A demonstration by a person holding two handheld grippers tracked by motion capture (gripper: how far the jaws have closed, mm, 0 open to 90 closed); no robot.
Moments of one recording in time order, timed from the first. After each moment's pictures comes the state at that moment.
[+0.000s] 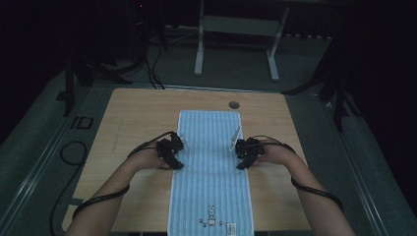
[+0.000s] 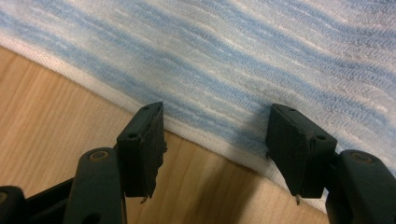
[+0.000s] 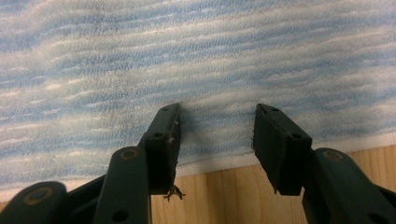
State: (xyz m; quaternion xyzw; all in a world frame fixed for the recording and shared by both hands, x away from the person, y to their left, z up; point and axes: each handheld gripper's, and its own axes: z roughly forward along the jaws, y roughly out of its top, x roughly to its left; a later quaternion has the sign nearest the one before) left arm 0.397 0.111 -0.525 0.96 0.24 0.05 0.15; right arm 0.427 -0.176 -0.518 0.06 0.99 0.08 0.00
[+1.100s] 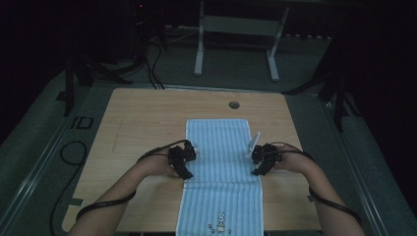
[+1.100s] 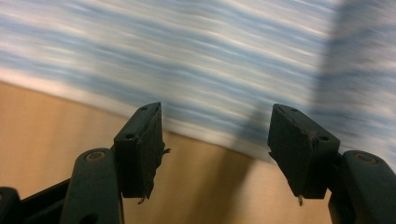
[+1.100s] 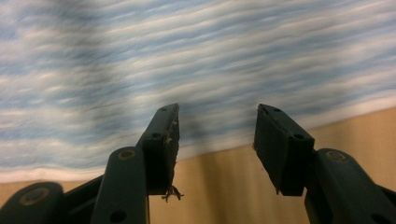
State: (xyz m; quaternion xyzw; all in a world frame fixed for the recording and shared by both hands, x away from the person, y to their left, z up) left arm 0.382 0.071 -0.513 0.97 0.18 0.05 0.14; right arm 0.408 -0.226 -0.508 0.08 0.99 0.08 0.01
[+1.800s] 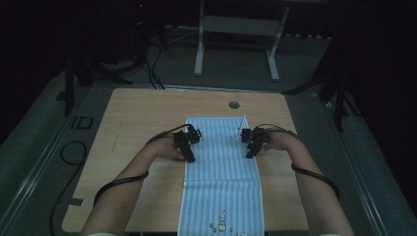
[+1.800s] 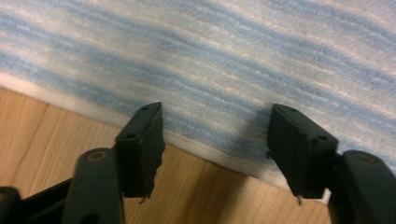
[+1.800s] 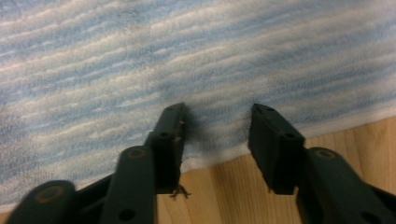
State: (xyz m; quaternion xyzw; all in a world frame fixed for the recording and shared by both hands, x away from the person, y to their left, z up) left arm 0.435 0.060 -0.521 0.97 0.20 0.03 0.11; right arm 0.475 -0.196 -0.516 0.08 1.00 0.02 0.00
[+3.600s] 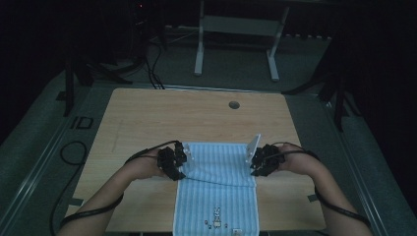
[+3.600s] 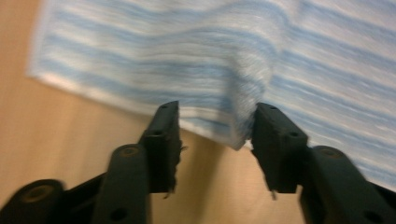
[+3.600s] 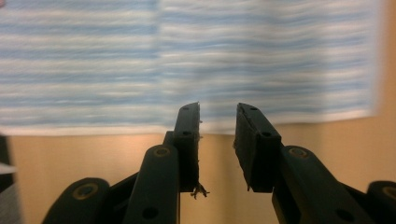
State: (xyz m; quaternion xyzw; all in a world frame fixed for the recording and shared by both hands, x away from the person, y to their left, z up) left arm 0.353 0.098 -0.483 0.97 0.17 0.05 0.15; right arm 0.368 -0.211 -0.457 0.01 0.99 0.10 0.03
